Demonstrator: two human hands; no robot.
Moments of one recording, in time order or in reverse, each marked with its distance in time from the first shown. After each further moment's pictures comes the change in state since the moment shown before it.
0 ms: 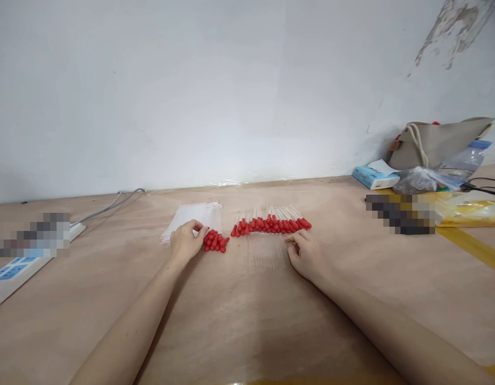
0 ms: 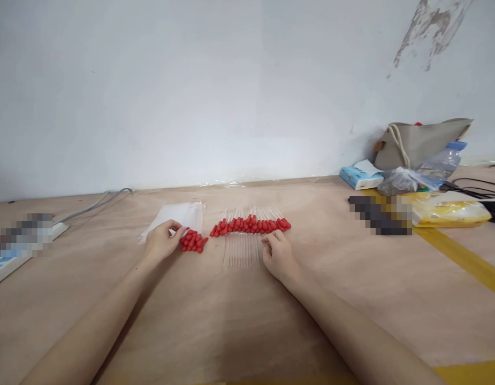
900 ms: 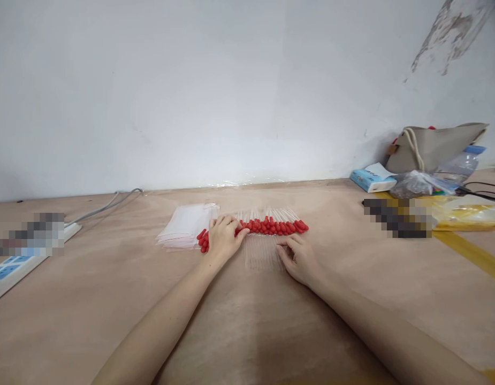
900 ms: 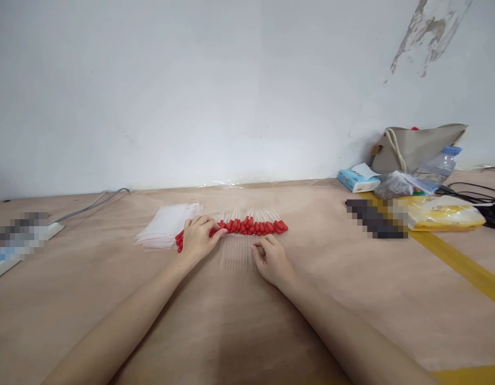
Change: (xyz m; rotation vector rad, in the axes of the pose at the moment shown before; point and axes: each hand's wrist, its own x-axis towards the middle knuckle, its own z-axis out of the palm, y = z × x) left_hand -0.011 0.088 0.031 0.010 0.096 0.425; right_hand 0.004 -0.018 -0.008 0.084 -0.117 0.042
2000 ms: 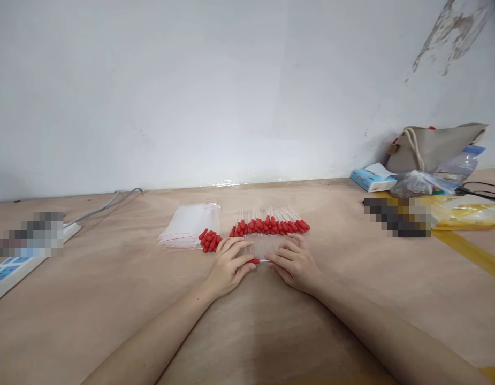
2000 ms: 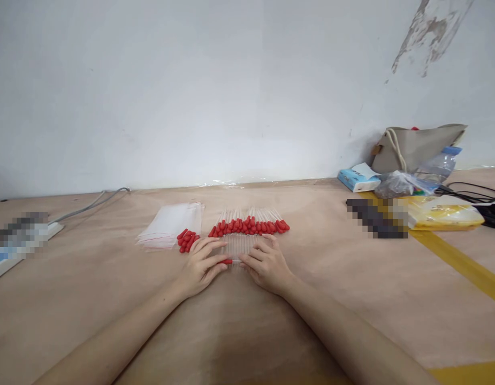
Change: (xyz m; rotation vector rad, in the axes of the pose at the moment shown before) left_hand -0.058 0.000 -0.012 -0.303 -0.015 0.399; right_hand -0.003 -0.012 -0.003 -0.307 -0.059 -0.485
